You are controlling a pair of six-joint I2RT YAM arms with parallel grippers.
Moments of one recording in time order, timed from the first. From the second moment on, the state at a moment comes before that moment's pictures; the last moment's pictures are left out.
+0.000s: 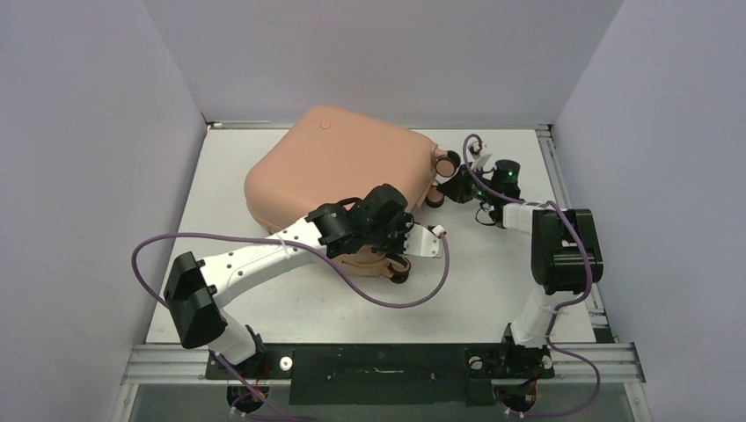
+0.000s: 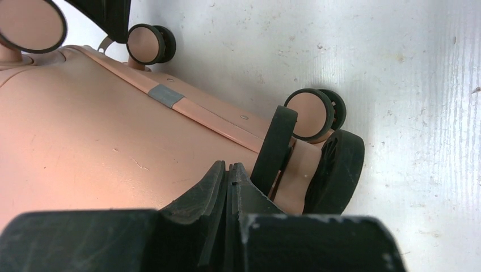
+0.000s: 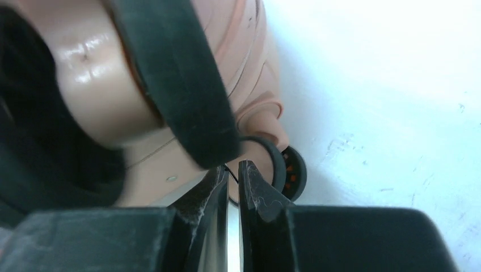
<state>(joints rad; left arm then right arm) -1.04 1.56 1.40 -0.67 0.04 0.78 0.02 1.80 0.89 0.50 -0.75 0.16</state>
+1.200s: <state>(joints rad) -0.80 1.38 1.42 -1.00 0.33 0.73 0.13 2.12 1.21 0.33 -0.54 0.15</state>
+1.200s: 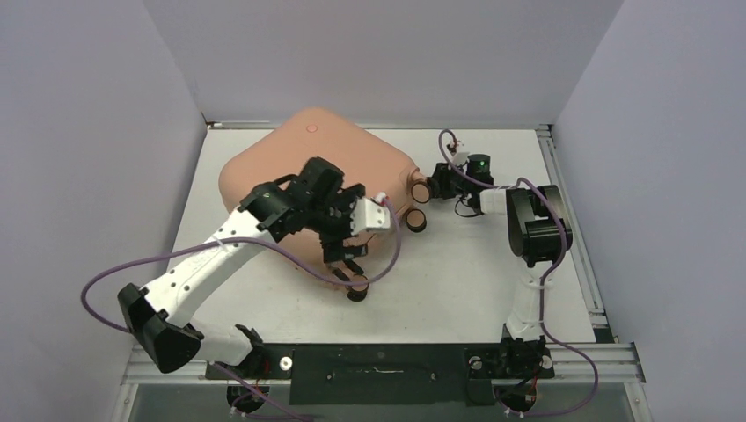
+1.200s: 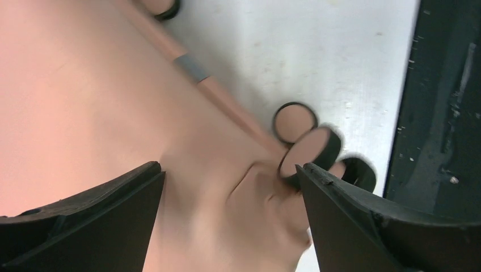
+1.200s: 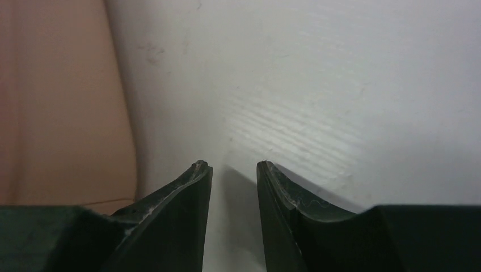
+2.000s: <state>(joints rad) 0.19 1.20 1.28 -0.67 -0.22 0.00 0.13 1.85 0.98 0.53 -0.61 0.24</state>
